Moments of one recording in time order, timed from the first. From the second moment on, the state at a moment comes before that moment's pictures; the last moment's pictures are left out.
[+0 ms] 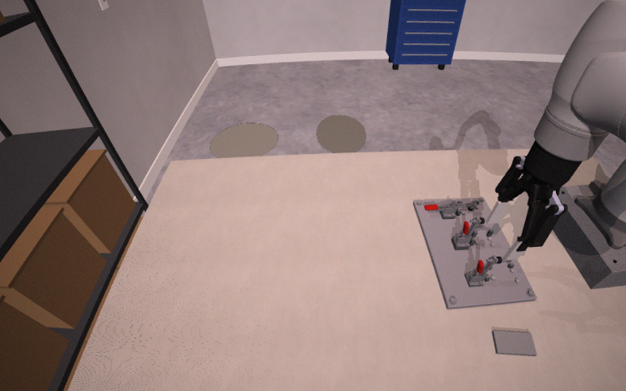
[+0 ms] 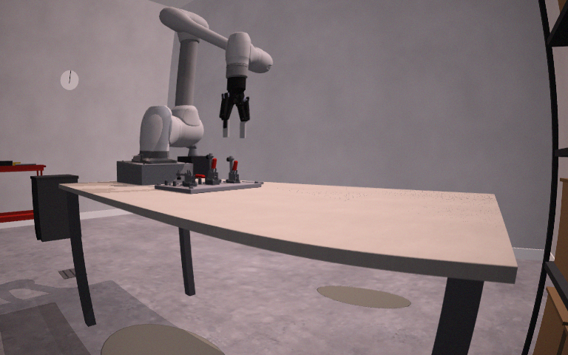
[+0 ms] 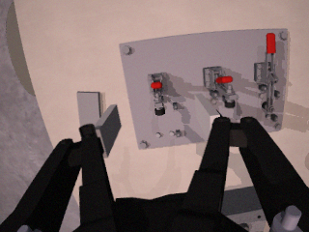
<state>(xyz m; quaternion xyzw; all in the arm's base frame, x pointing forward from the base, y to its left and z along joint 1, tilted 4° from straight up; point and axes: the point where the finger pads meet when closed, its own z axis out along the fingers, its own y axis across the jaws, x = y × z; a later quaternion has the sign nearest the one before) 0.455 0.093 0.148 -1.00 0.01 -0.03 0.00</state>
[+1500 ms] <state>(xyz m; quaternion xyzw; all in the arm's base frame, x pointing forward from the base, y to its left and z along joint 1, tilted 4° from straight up) 0.421 0.214 0.146 -1.00 0.01 -0.03 0.00</state>
